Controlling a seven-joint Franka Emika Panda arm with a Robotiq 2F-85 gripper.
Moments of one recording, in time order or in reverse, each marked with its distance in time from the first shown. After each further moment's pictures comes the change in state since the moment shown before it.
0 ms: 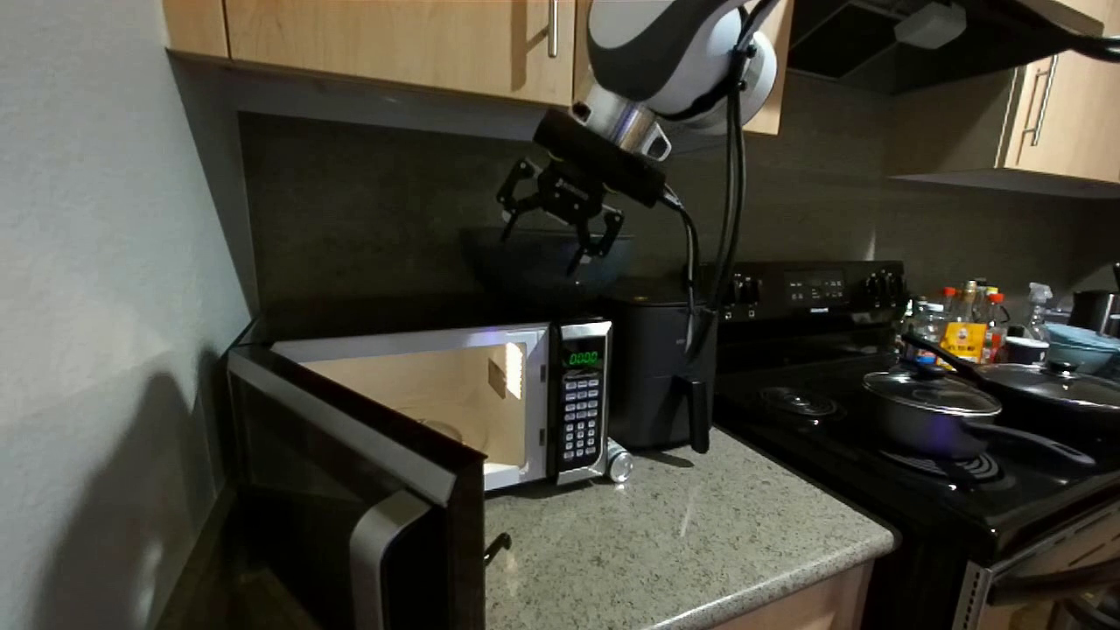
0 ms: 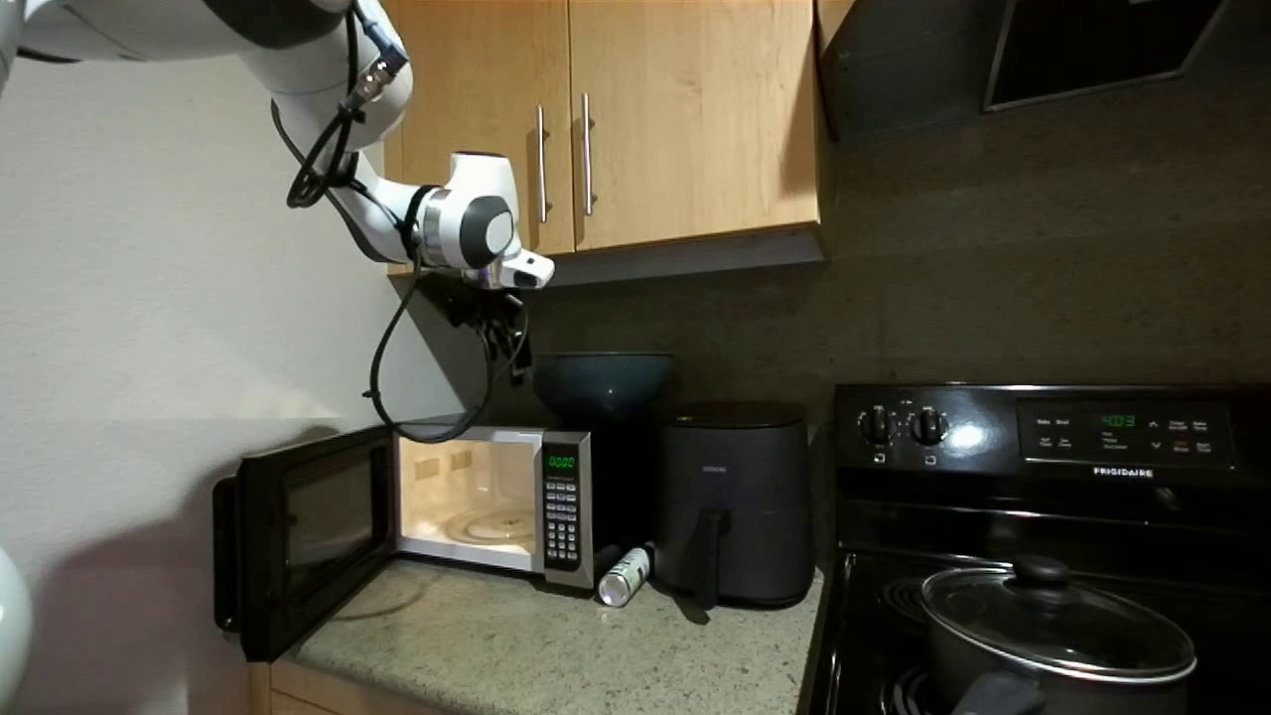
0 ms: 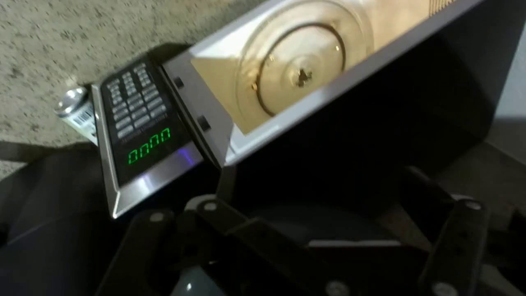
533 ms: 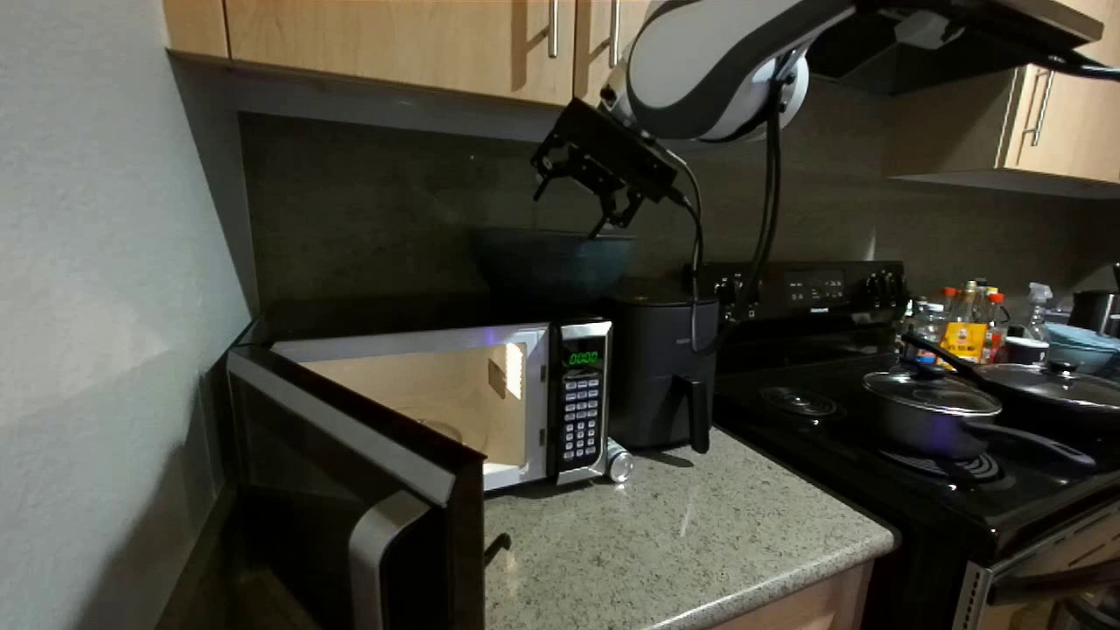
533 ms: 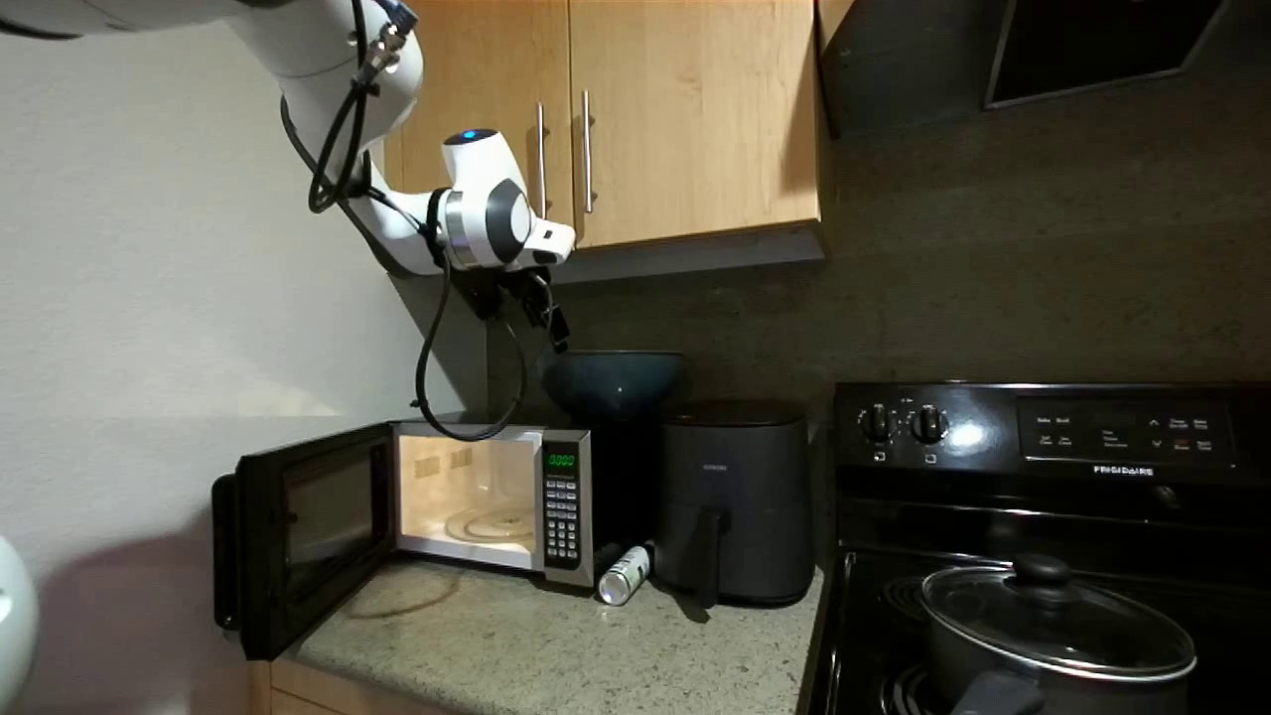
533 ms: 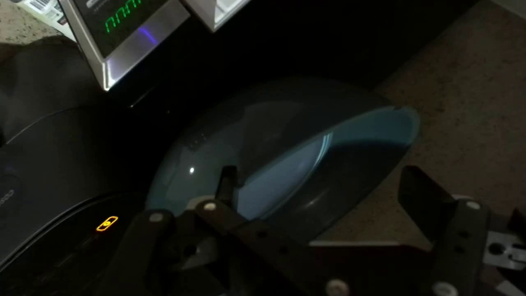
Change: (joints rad) arm 0.017 -0.045 -0.090 -0.079 -0.225 0.281 0.241
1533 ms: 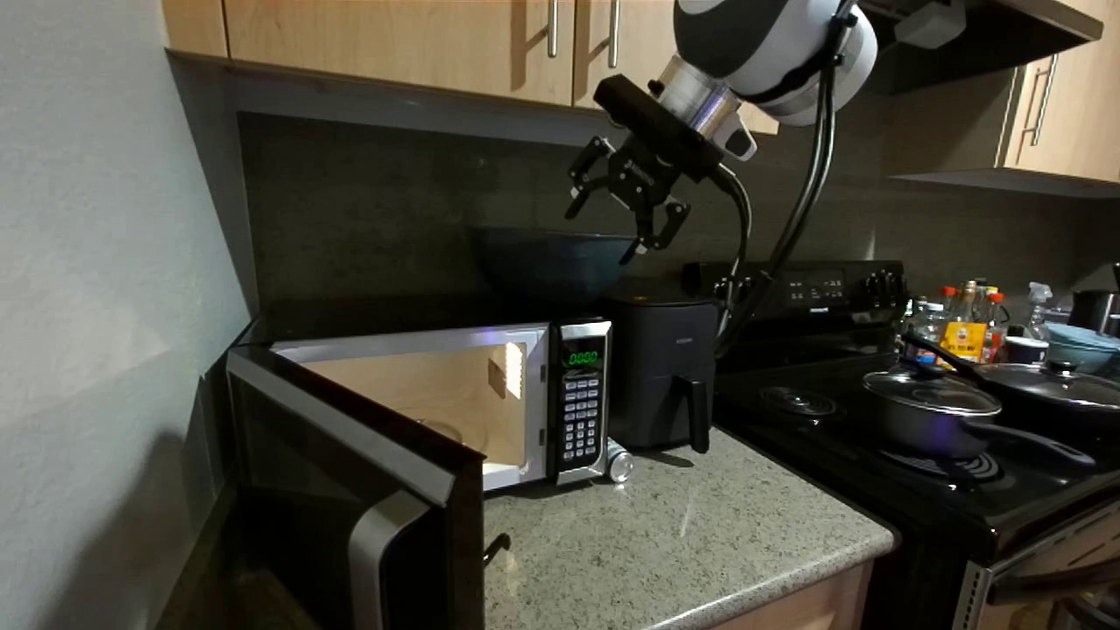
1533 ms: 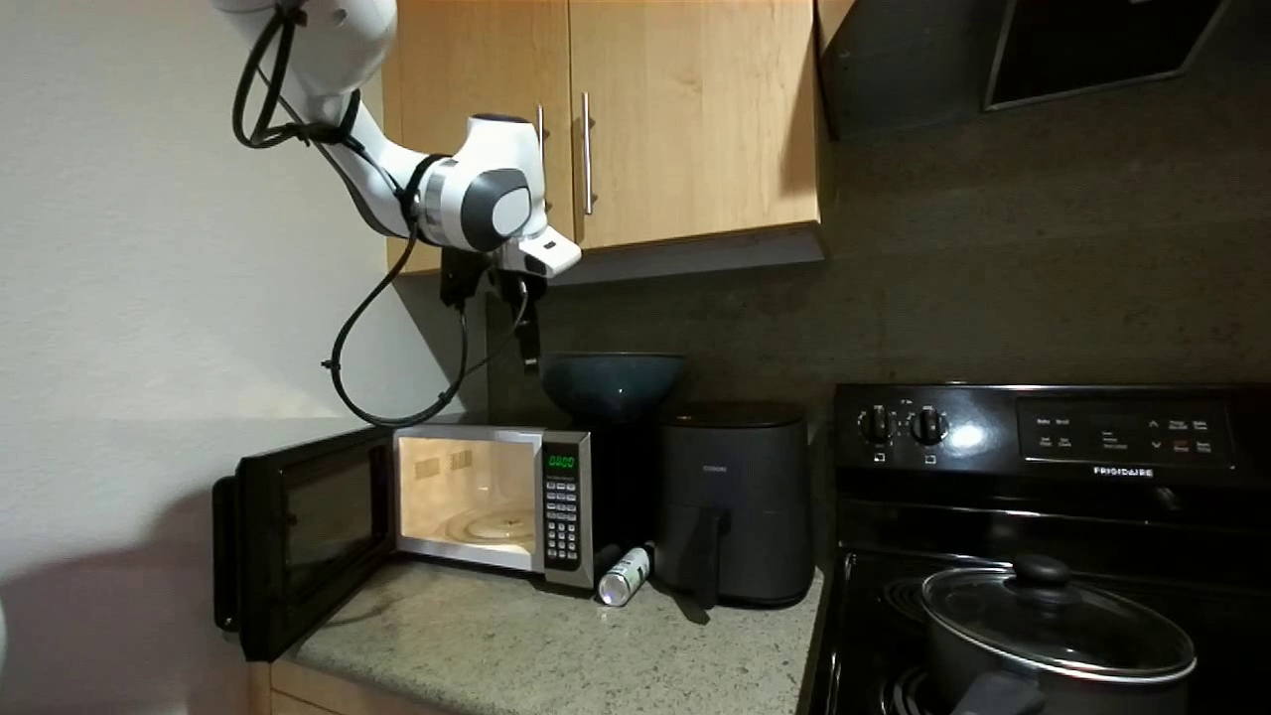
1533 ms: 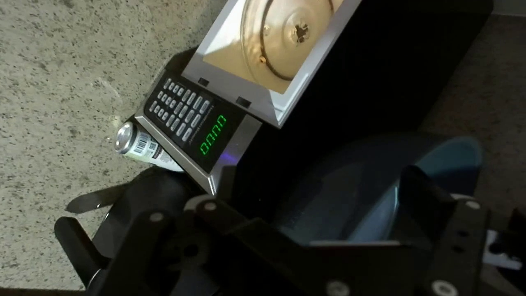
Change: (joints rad) arm -0.083 -0.149 0.064 -0.158 0.372 -0.182 -0.013
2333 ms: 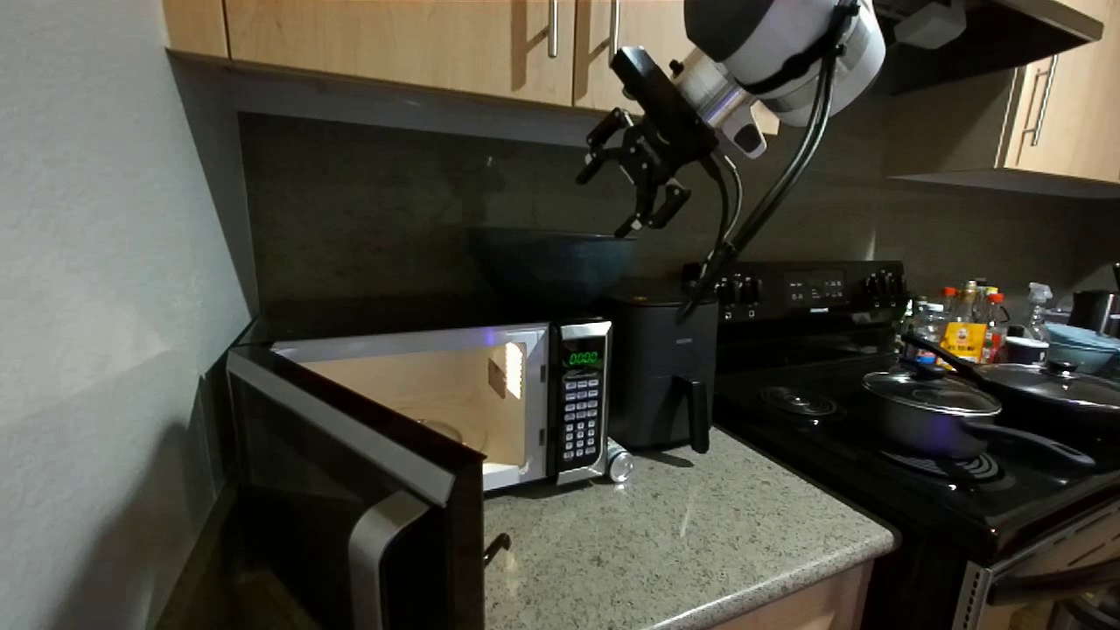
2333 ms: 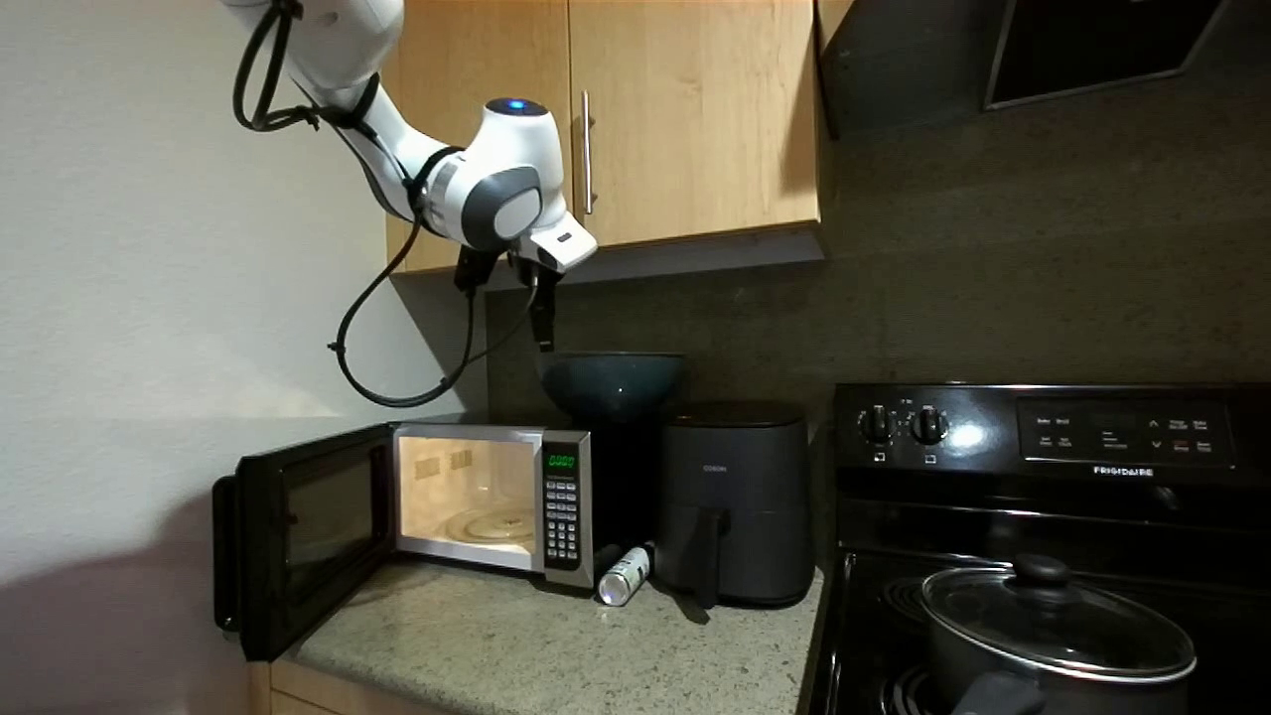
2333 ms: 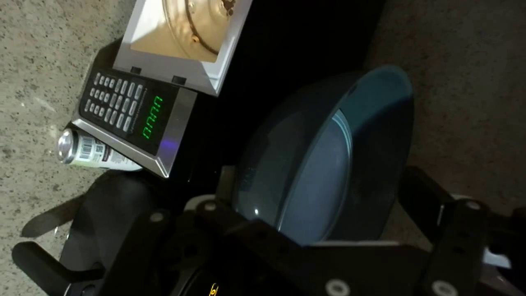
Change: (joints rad) arm -0.027 -0.004 0.006 -0.001 0.192 0.151 -0.011
